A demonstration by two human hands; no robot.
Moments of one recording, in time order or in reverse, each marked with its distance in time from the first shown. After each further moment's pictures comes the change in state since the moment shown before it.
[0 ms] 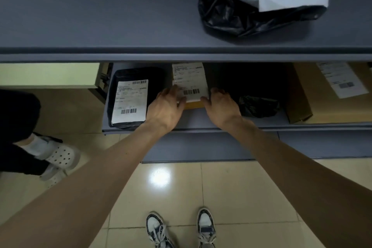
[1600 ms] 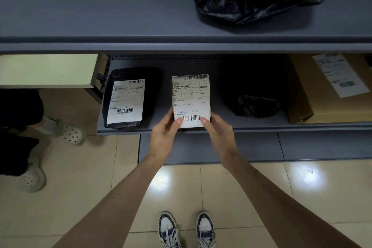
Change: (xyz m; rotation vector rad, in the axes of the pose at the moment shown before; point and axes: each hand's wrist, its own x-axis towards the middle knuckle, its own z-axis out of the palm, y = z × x) left_hand -0.052 -0.019 0.065 -1.061 0.039 -0.130; right_hand -0.051 0.034 0.073 1.136 0.132 0.071
